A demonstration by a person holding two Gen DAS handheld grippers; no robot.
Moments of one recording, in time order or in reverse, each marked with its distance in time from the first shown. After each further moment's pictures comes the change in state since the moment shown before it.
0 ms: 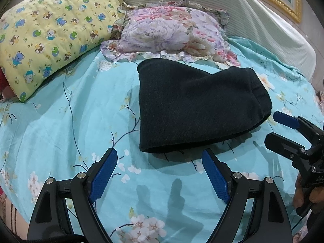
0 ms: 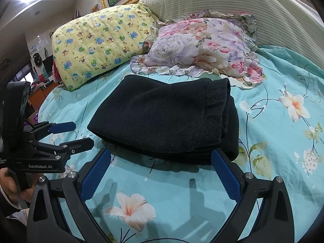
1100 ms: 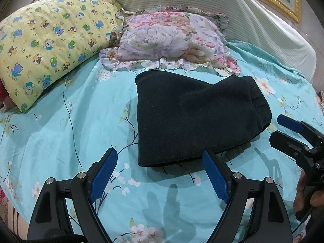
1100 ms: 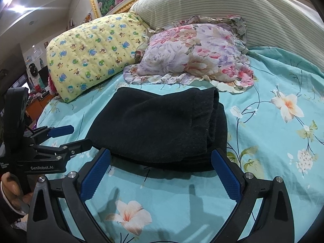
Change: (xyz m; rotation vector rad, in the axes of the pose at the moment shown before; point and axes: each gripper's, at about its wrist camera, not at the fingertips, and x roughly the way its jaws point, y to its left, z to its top) left arm -0.004 -0.006 0.015 0.012 -0.023 0.007; right arm -0.013 -0.011 0.011 0.069 -0.048 -0.026
